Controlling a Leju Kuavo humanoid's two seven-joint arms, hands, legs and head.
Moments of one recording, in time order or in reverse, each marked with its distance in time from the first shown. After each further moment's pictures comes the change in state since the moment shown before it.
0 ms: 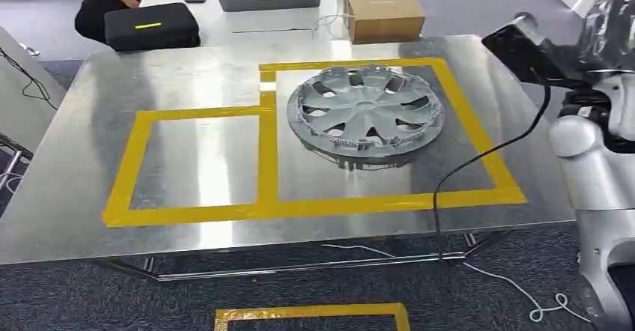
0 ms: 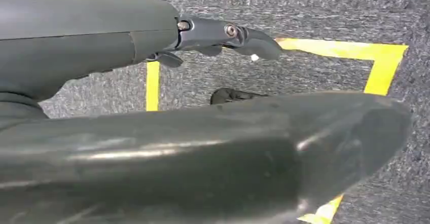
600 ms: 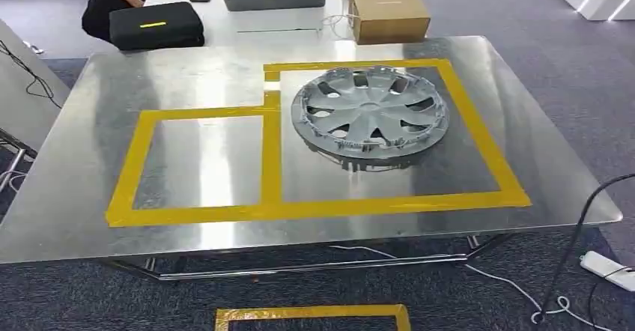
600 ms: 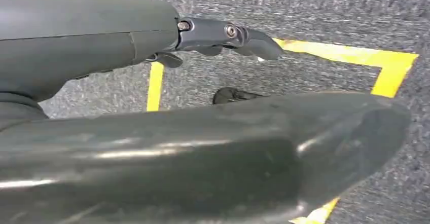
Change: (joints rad) left arm 0.012 -0.019 0.024 0.000 0.021 0.038 -0.004; right arm 0.318 -0.538 -0.561 -0.468 -0.375 0.086 -0.023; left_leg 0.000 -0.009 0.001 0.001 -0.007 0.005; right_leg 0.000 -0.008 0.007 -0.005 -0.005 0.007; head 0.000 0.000
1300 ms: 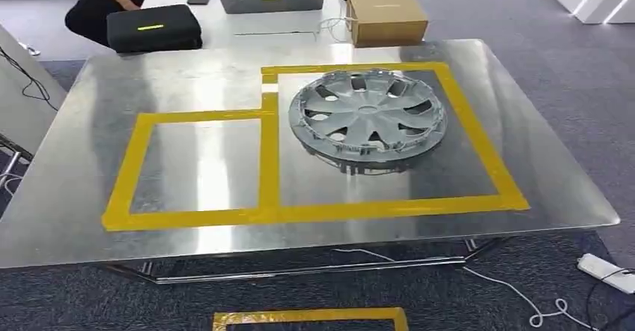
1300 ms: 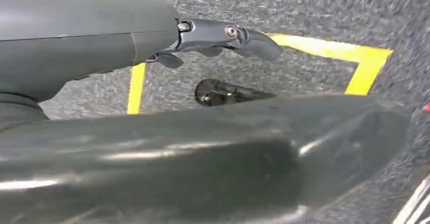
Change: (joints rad) left arm -0.009 -0.030 0.025 0.000 0.022 0.018 -0.047; right arm 0.585 0.600 -1.095 -0.288 -0.327 -0.065 -0.336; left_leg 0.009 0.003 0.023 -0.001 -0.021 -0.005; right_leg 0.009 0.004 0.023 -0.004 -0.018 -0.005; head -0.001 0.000
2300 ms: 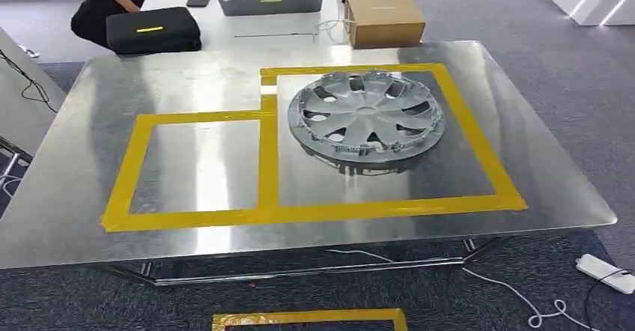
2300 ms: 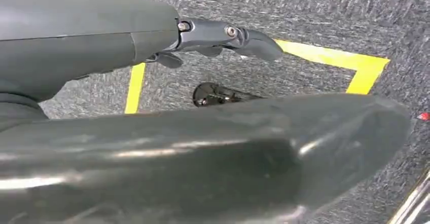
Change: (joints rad) left arm -0.006 0.016 0.018 0.000 0.016 0.024 0.008; right arm -0.119 0.554 -0.094 0.826 0.603 -0.325 0.378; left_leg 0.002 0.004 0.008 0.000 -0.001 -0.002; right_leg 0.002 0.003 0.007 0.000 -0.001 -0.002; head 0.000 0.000
